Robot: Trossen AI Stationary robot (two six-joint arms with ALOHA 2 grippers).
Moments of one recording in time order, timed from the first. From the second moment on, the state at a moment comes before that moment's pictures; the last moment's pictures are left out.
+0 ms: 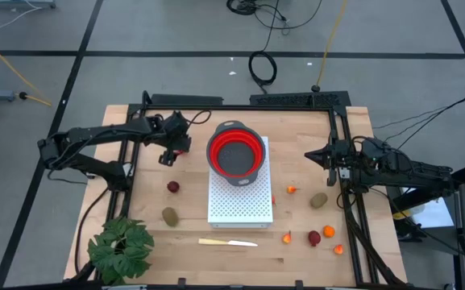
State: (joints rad) left arm 0.49 1.28 0.82 -0.70 -0.08 0.83; right arm -0.14 0.22 0.40 -0.29 0.00 0.09
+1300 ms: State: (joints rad) left arm 0.67 1.49 0.82 -0.72 0.03 1.10; right arm -0.14 0.22 0.40 -0.29 0.00 0.12
